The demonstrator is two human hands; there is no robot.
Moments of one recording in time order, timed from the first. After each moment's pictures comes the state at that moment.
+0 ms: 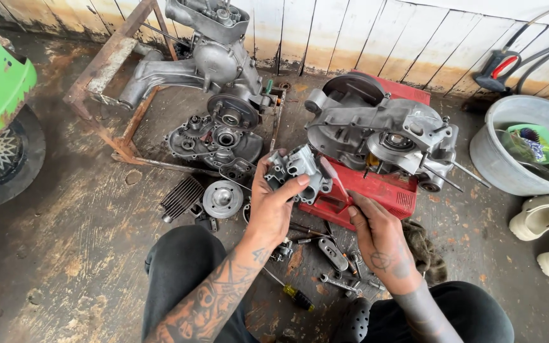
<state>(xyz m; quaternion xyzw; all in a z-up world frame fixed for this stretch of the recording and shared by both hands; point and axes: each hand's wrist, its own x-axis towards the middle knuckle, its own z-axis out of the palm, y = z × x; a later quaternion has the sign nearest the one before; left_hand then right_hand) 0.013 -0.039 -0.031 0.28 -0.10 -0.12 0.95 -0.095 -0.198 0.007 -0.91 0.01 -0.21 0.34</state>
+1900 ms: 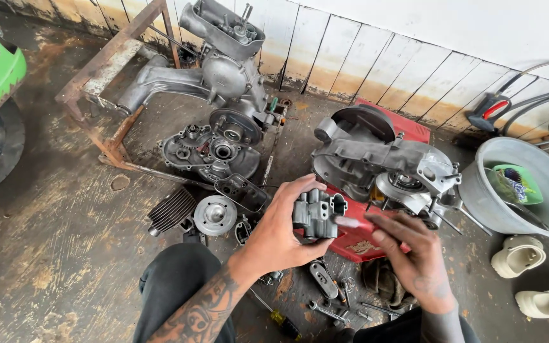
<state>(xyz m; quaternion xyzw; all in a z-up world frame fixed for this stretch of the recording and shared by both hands) 0.042 -0.008 -0.004 0.68 -0.41 0.12 0.59 -0.059 -0.232 0.033 -0.92 -0.03 -0.20 0.34</state>
